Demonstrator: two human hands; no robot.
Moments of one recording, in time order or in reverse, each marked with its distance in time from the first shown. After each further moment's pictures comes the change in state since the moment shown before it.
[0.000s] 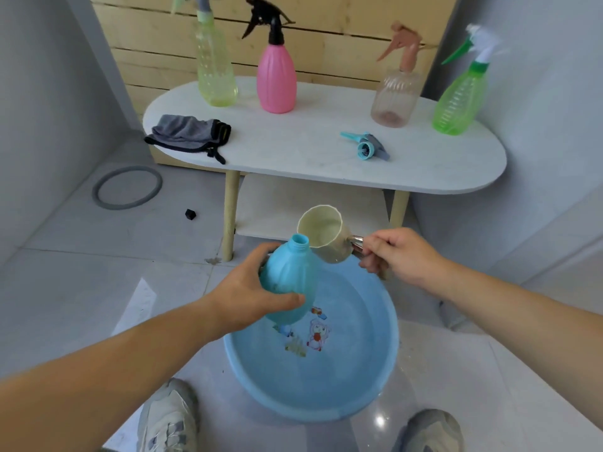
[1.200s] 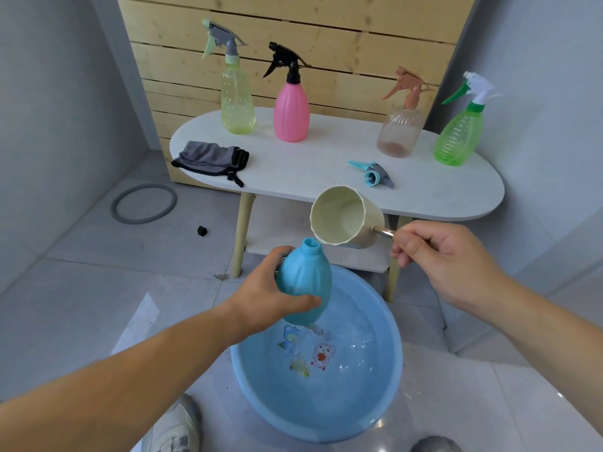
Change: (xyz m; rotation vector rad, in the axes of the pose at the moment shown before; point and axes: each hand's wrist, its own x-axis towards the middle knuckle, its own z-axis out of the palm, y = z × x) left_hand -0.003 0.021 0.000 -0.102 0.033 0.051; right_hand -0.061 -0.075 -0.025 -0.192 0.160 -0.425
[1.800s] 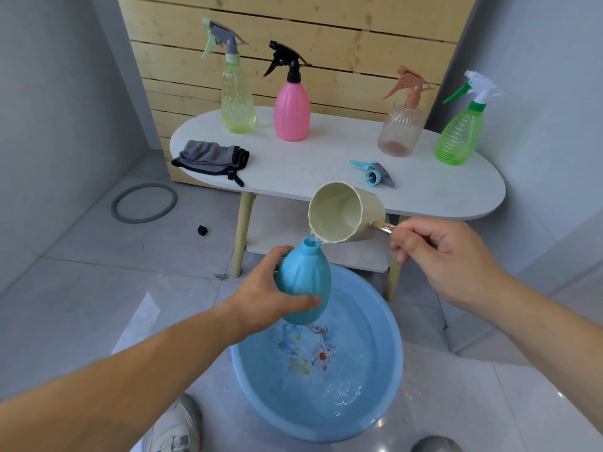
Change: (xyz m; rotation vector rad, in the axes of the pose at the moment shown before) left_hand 0.001 -0.002 0.000 -0.002 0.012 -0.002; right_hand 0.000 -0.012 0.001 -0.080 0.019 -0.032
